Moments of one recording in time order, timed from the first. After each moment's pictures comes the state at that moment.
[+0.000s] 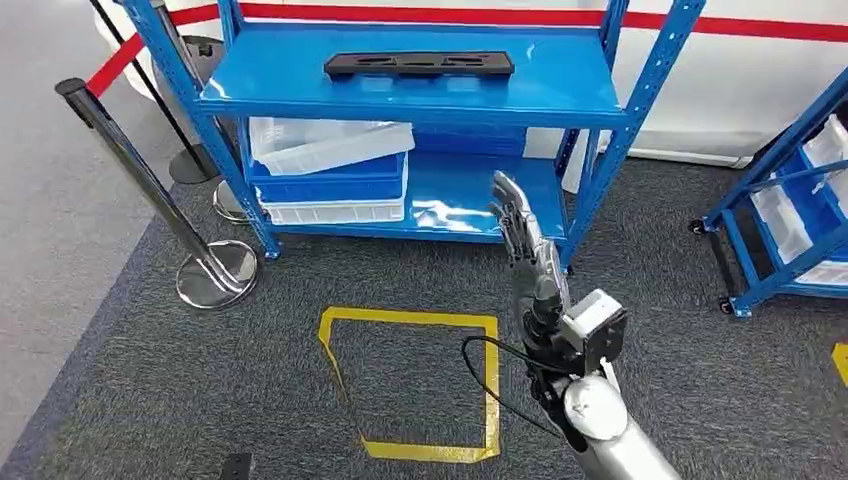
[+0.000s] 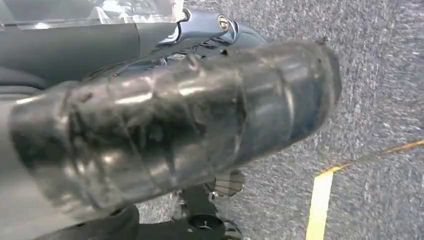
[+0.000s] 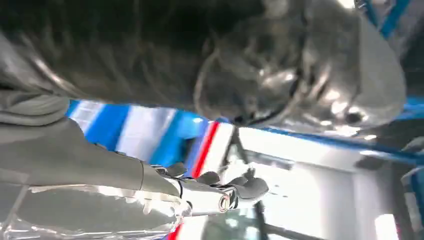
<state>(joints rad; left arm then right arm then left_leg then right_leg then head) -0.09 0.02 -0.66 -0.22 0.86 0.36 -0.27 -0.29 -0.07 0.51 -1.74 -0.15 -0.33 -0.26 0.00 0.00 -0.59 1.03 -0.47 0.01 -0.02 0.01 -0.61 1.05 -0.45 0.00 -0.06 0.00</state>
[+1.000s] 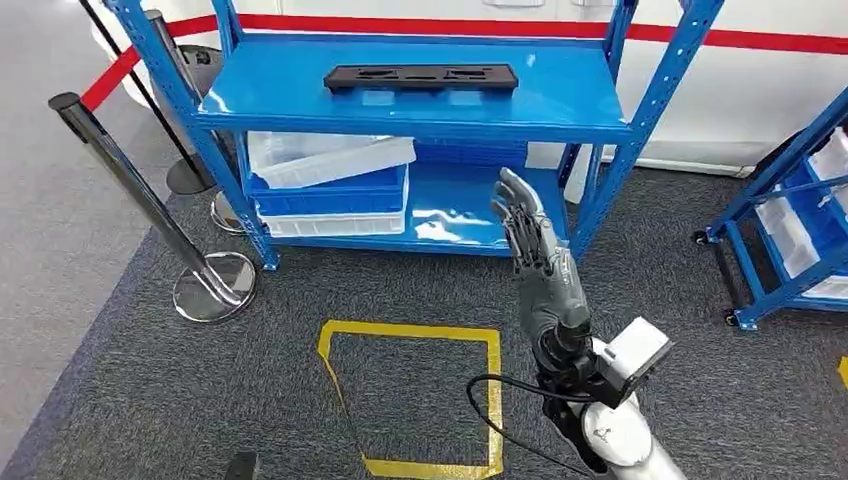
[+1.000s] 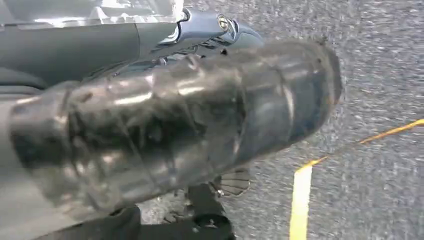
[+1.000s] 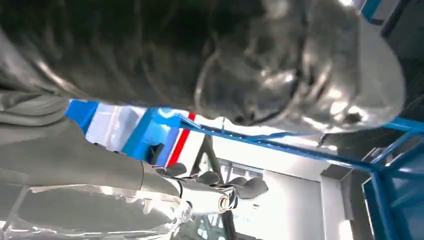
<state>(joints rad) -0.10 0.01 -0.70 -0.22 0.84 0.35 -0.27 -0.26 -0.11 0.52 -1.88 -0.17 -0.31 -0.24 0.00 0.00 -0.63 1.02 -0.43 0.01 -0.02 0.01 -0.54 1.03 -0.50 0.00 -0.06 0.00</state>
